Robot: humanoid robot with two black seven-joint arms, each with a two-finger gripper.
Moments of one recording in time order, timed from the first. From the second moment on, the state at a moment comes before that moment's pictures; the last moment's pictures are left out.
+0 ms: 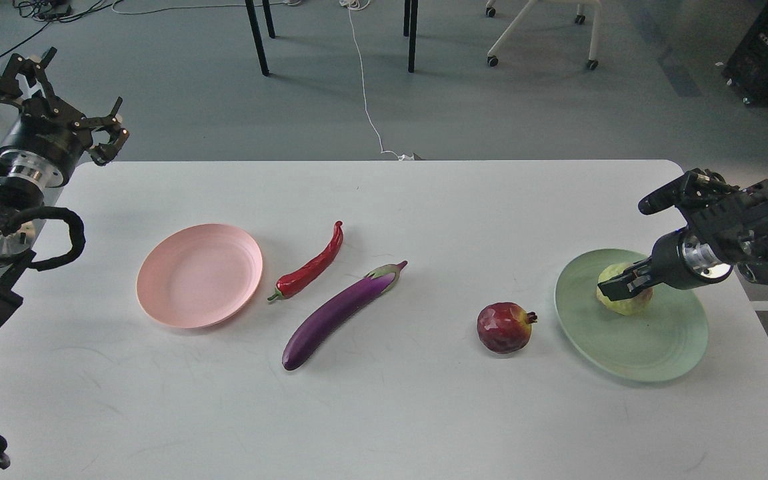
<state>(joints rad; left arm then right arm) -0.80 0.49 -0.74 -0.52 -0.22 -0.46 -0.26 1.58 -0.37 -1.37 1.03 -0.78 0.05 0.43</state>
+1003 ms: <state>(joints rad) -0.79 0.50 -0.74 -0.52 -0.22 -0.46 -0.26 1.72 -0.11 -1.21 1.25 -0.79 0.06 0.43</state>
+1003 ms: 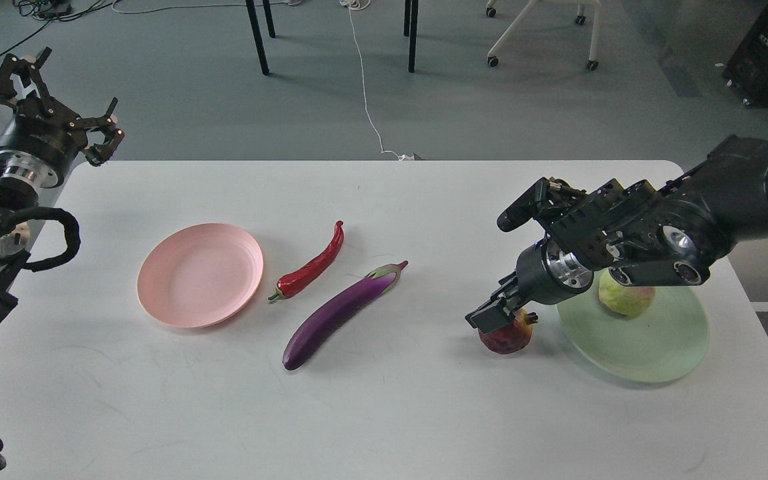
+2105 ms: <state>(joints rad) -0.79 0.53 -0.74 -0.52 -0.22 -0.46 -0.26 1.81 -0.48 -1.32 1.37 -0.99 0.02 0.44</state>
